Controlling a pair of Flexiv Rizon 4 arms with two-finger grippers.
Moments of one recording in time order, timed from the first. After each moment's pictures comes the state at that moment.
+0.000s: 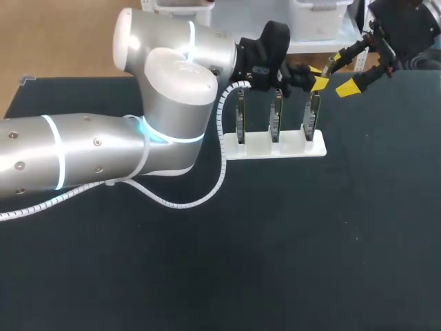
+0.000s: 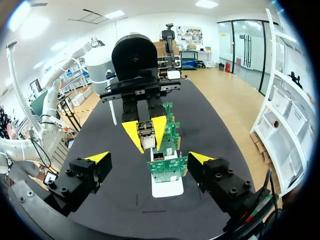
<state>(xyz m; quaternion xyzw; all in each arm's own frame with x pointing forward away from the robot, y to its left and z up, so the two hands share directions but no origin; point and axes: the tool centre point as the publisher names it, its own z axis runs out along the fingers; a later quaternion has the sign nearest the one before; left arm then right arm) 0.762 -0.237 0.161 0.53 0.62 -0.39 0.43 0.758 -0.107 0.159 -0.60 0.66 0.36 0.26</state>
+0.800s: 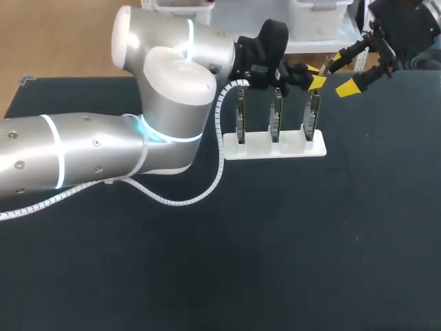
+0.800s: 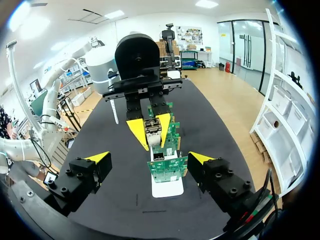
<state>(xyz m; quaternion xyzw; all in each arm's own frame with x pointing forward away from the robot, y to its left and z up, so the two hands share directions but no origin) 0.767 -0.233 0.160 0.53 0.63 -0.38 0.43 0.758 -0.107 0.159 -0.60 0.66 0.36 0.26</state>
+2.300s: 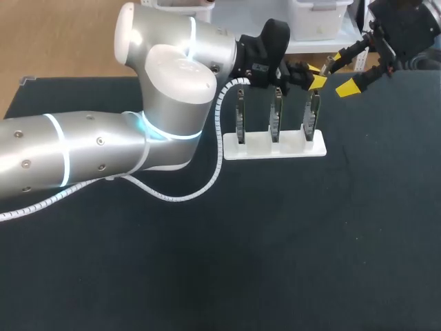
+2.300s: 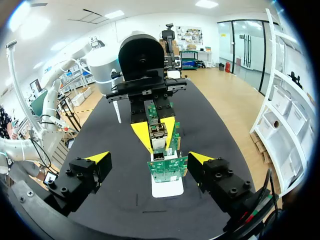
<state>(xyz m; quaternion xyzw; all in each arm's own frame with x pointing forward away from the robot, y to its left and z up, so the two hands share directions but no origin) 0.772 -0.236 0.157 0.54 0.62 -0.38 0.42 0.758 -0.107 0.159 -0.60 0.66 0.36 0.26</state>
